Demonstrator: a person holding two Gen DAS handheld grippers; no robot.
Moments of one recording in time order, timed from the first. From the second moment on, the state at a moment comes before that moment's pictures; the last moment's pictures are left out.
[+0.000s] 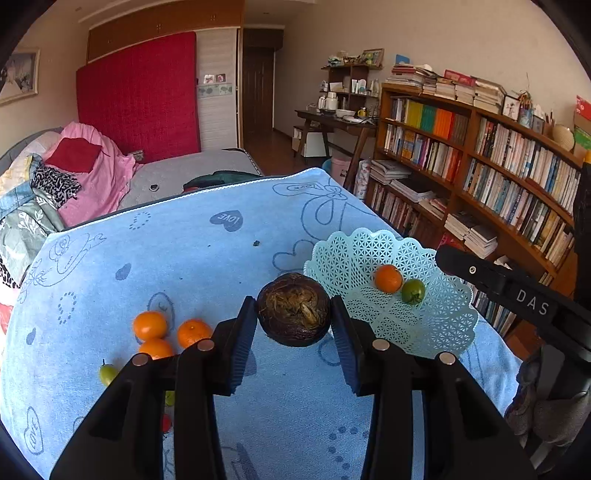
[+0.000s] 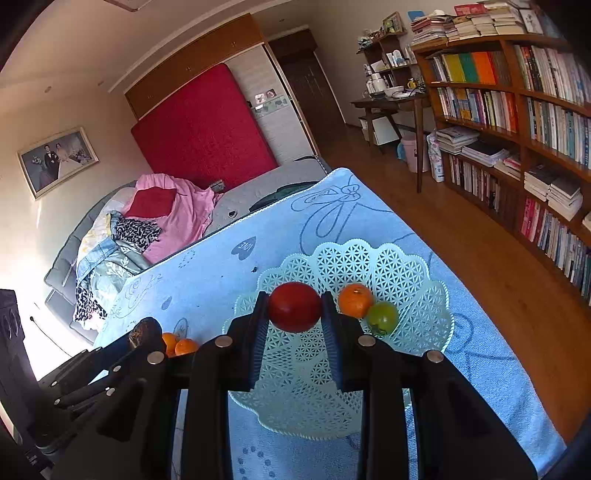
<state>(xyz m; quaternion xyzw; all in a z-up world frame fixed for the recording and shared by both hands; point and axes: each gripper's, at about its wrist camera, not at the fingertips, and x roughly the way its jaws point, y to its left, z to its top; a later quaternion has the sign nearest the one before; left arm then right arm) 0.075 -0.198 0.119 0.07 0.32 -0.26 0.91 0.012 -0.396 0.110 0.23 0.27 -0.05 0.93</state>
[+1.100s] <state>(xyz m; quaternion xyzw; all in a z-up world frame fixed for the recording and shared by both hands) 0.080 -0.223 0.108 0.08 0.31 -0.27 0.91 0.008 -0.418 0.104 0.27 0.26 -0.08 0.93</state>
